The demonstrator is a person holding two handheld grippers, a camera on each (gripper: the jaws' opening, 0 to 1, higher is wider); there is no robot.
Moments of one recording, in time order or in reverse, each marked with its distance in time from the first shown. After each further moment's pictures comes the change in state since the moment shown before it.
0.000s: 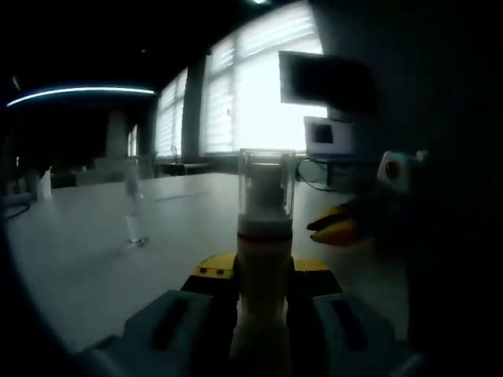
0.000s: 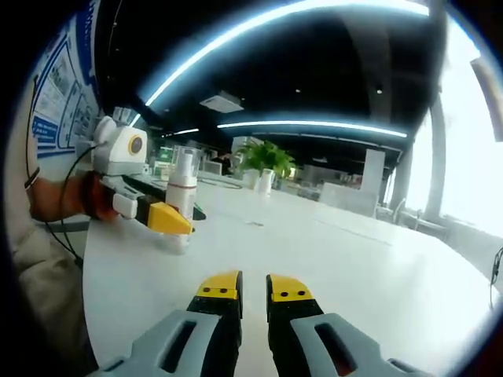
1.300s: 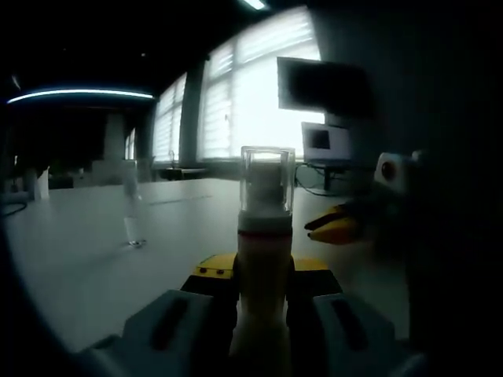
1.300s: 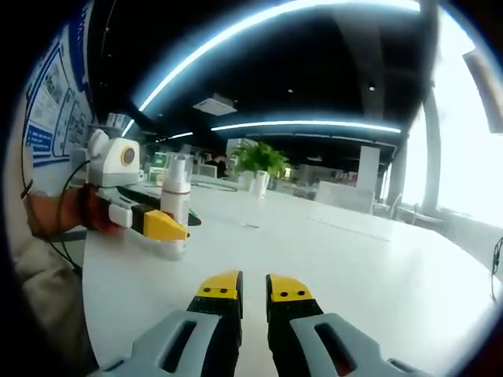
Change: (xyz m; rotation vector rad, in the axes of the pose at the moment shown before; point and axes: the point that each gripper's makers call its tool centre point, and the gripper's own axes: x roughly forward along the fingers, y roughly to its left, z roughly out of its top) left arm -0.002 -0.001 0.001 -0.005 -0.039 -0.007; right arm 0.001 -0.009 0.000 0.050 -0.004 -0.028
